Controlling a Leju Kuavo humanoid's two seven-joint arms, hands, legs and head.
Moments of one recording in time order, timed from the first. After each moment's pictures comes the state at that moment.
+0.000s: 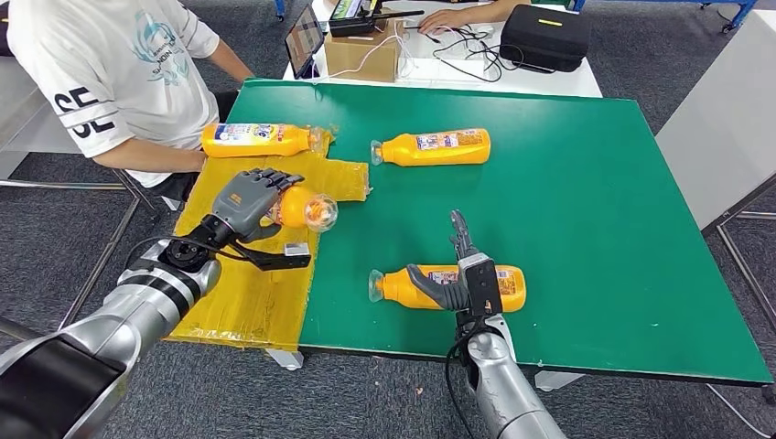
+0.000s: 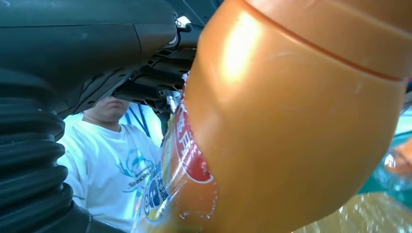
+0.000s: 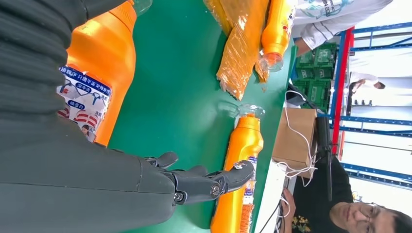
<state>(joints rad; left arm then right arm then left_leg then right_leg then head) -0.84 0.13 -0.60 -0.41 -1.24 0.69 -0.27 -0.38 0.19 0.17 -0.80 0.06 -0.21 -0.62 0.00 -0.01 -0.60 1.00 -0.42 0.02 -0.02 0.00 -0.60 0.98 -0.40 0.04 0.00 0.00</state>
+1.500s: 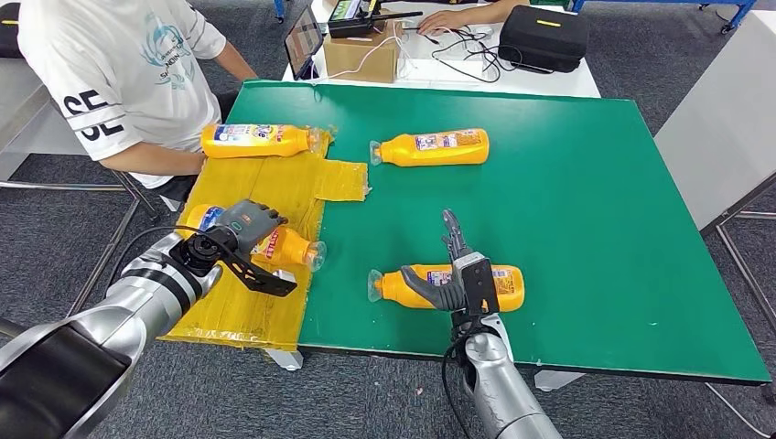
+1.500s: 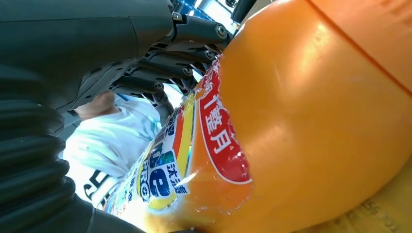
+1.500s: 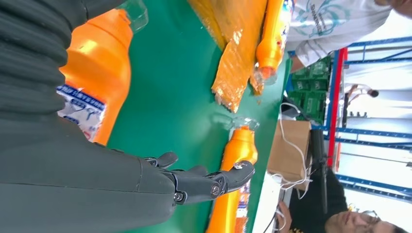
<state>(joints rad) -0.90 0.11 -0.74 -0.30 -1.45 0.18 -0.23 -0.37 0.20 0.17 -0.83 0.07 -0.15 -0.60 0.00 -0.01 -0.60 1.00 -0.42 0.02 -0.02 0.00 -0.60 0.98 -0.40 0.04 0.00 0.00</state>
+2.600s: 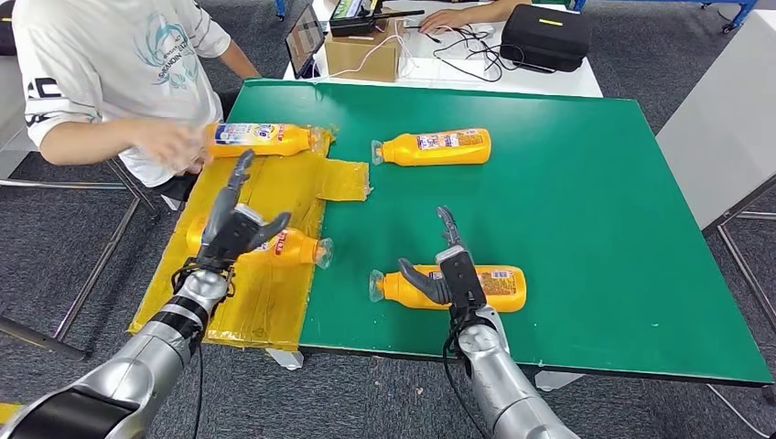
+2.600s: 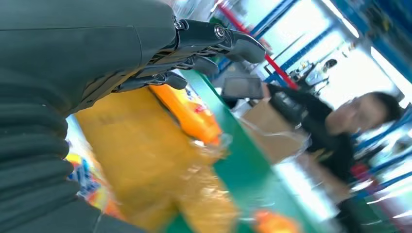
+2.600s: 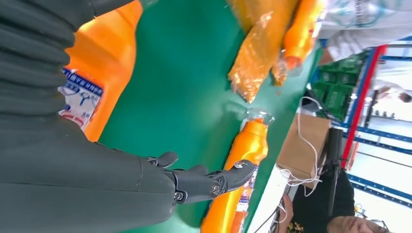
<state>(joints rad) -0.61 0.04 -0.24 -0.64 -0.13 0.38 -0.70 -0.45 0.19 0.23 -0.71 0.16 -0.29 -0.58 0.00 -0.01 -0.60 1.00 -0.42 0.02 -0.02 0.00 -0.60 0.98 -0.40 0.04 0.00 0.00</state>
